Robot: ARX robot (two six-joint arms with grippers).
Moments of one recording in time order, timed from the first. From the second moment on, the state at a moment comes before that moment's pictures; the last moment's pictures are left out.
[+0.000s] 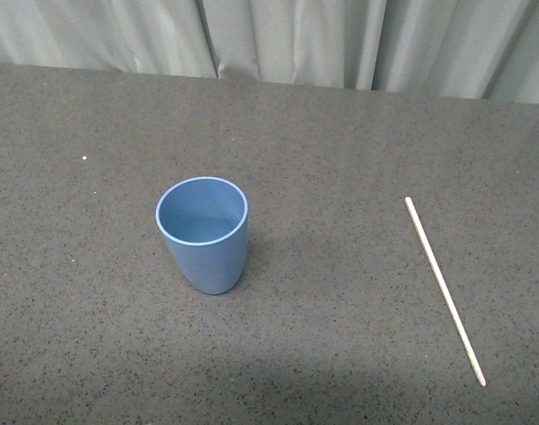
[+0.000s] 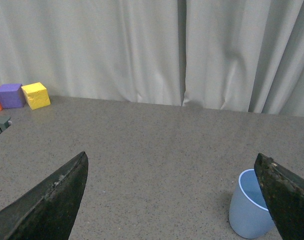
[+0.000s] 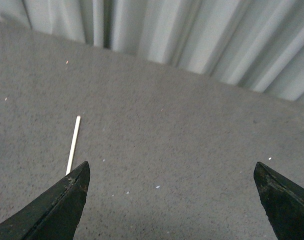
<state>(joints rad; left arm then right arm) 0.00 0.00 0.02 0.00 0.00 0.00 0.07 0.48 0.14 0.02 0.12 -0.22</state>
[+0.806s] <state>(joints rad) 0.00 0.00 0.02 0.00 0.00 0.00 0.17 1.91 0.87 -0.12 -0.04 0.11</state>
